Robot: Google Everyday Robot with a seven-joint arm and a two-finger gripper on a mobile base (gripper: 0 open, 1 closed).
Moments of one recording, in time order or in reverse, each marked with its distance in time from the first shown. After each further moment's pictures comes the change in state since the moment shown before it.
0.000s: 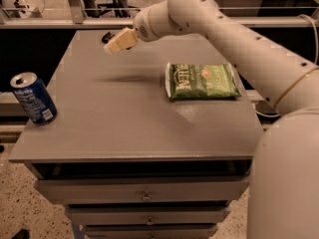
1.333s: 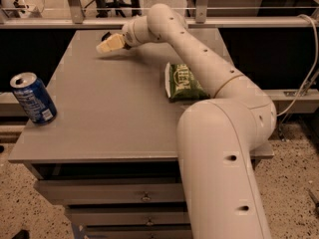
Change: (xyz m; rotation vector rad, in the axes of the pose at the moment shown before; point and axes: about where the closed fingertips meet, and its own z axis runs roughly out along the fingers) arm 0.019 -0.052 0.127 0.009 -0.038 0.109
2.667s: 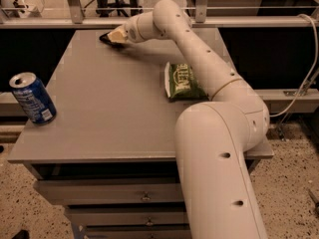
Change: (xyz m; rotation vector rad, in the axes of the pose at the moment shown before) arm -0.010 -0.006 -0.008 -0.055 -0.039 -0.031
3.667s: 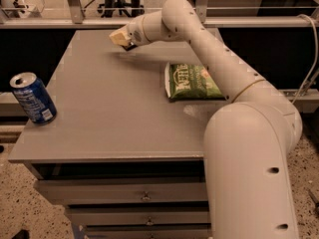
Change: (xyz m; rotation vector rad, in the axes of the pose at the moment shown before) arm -0.002 0.047 -0.040 -0.111 -0.011 -0.026
